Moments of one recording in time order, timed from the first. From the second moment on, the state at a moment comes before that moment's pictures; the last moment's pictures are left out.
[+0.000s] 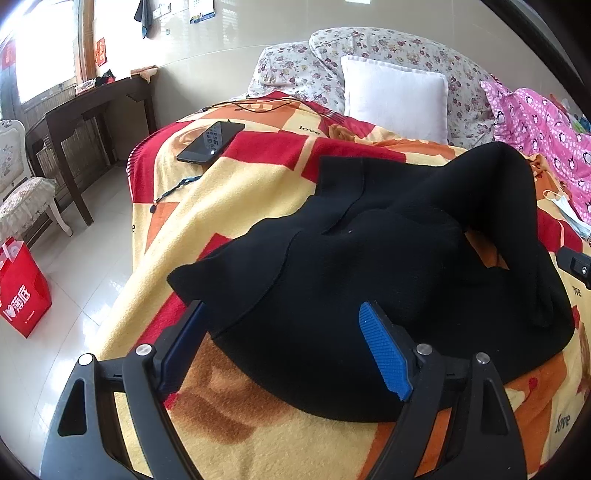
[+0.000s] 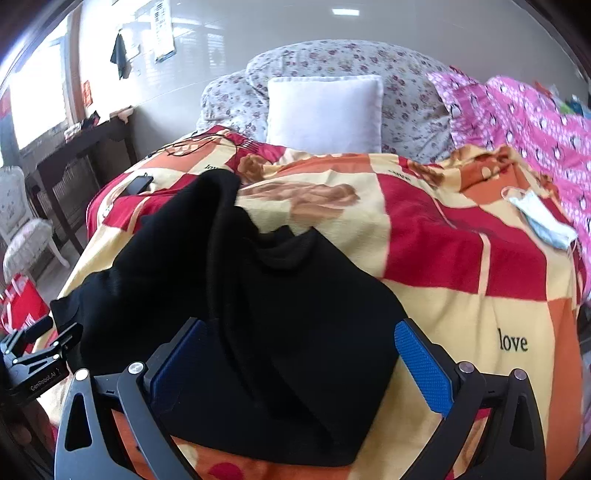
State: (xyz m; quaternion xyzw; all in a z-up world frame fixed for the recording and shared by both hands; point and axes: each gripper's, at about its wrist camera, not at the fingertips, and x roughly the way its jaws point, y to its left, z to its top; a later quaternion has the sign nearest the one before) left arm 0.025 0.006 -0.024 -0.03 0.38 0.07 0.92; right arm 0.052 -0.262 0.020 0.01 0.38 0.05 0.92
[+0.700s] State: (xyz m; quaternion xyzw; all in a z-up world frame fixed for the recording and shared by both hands) left arm 0.028 0.008 -0.021 -0.03 0.38 0.06 0.92; right arm 0.045 -0.282 0.015 0.02 0.38 0.05 0.92
